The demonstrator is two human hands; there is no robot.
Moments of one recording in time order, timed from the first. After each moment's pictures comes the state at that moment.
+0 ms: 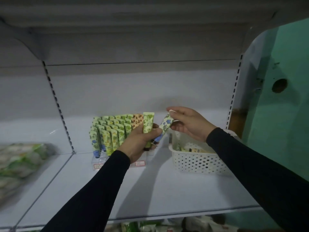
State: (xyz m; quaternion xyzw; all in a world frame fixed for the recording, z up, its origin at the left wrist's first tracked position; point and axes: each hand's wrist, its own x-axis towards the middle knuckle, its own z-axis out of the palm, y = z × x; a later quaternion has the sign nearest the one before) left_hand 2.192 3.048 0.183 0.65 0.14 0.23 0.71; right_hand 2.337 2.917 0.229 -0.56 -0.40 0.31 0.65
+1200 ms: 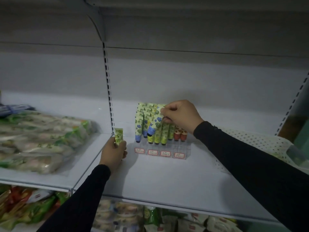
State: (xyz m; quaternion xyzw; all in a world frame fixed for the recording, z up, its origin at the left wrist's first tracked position) left_hand 2.034 3.173 0.080 0.63 0.41 0.43 0.50; right_hand 2.227 3.043 0.224 -0.69 -0.52 0.09 0.49
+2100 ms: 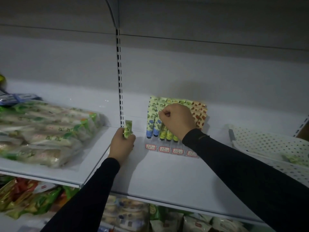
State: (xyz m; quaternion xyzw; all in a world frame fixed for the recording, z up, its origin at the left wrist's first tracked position) left_hand 2.034 3.194 0.079 0.64 0.40 0.44 0.48; right_hand 2.191 3.095 0.185 -0.73 -0.57 -0.16 0.34
